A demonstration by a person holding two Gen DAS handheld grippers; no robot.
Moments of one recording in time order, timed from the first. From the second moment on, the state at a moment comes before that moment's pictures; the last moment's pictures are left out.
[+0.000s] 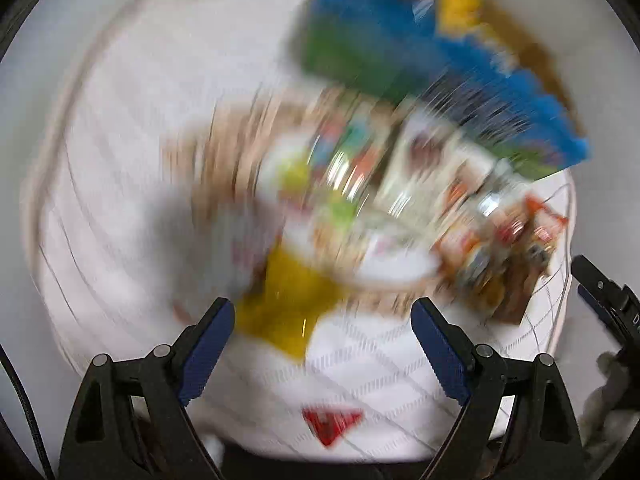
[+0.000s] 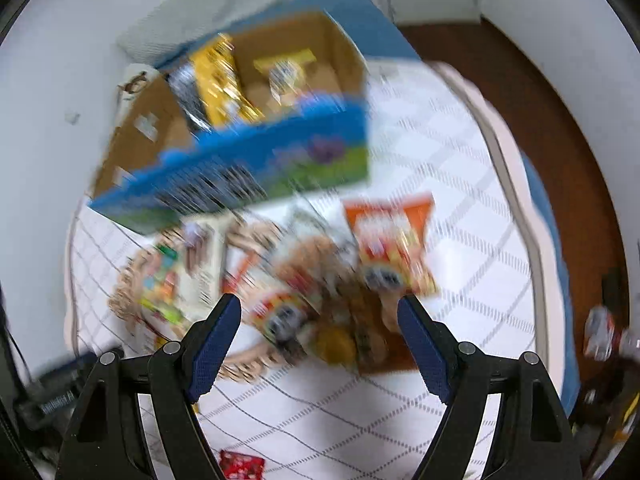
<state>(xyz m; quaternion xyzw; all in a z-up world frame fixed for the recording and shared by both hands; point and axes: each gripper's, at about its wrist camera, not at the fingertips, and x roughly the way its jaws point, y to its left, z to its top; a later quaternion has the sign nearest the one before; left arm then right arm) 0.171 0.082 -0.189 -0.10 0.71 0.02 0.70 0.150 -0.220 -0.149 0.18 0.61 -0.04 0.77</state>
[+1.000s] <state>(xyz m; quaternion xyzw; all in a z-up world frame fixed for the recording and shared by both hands) 0.134 0.023 -0.287 -0.02 0.75 -0.03 0.66 0.091 -0.222 -0.268 0.12 0.72 -0.02 0.69</state>
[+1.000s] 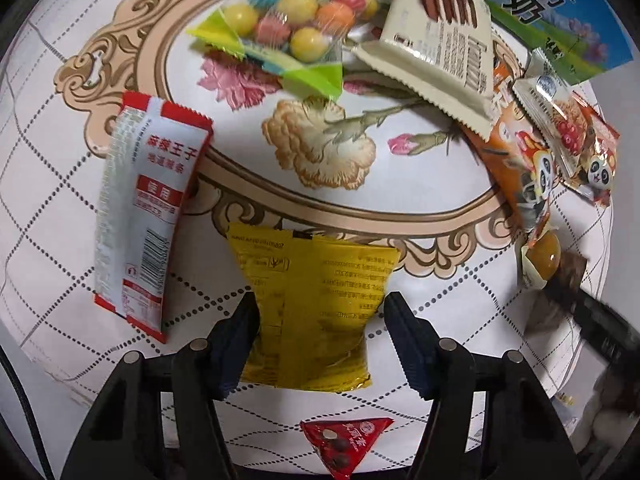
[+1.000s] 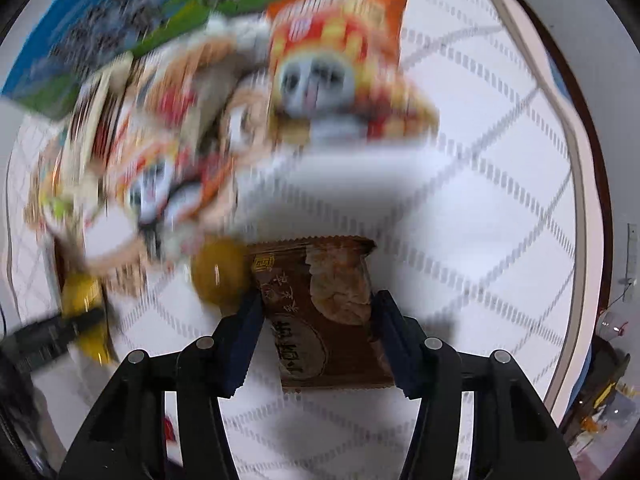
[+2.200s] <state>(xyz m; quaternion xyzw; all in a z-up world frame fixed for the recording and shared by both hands) 0.184 -0.034 -0.128 -0.06 0.66 -0.14 0.73 0.112 -0.209 -0.139 0.22 0.61 0.05 0.76</state>
